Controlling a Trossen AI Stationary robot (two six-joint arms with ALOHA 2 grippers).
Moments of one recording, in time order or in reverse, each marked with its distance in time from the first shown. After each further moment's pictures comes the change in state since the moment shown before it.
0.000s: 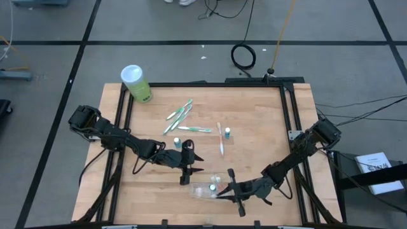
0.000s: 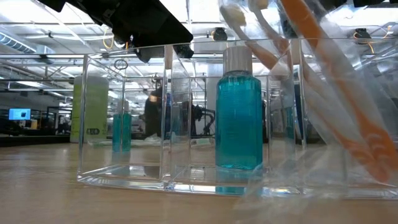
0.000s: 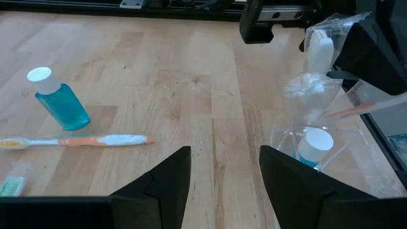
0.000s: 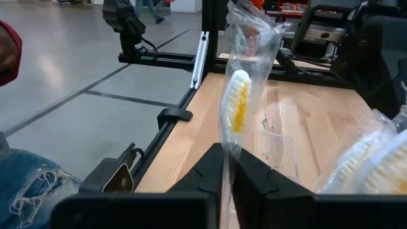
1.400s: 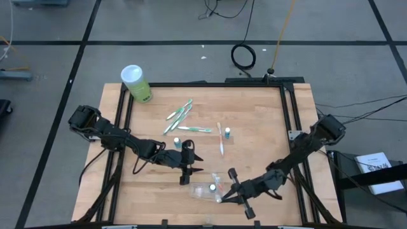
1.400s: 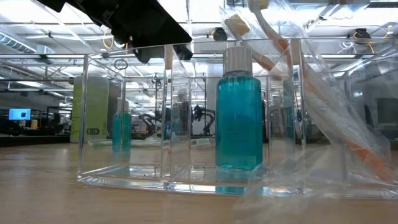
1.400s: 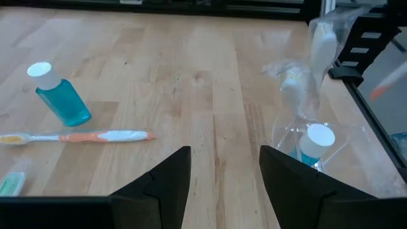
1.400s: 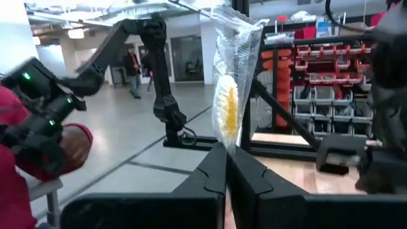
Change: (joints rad) left arm 0.000 0.000 0.000 -0.011 0.000 -0.006; right arm -0.004 -0.082 0.000 0.253 -0.121 -0.034
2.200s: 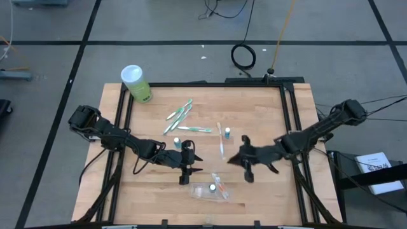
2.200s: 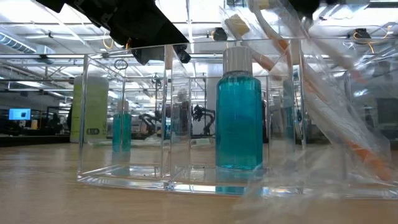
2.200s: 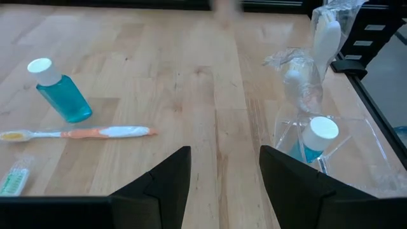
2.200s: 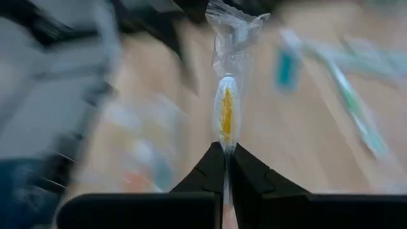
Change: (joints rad) left arm 0.000 0.000 0.000 -0.022 0.000 0.008; right arm -0.233 -0.459 0.018 -1.090 0.010 0.321
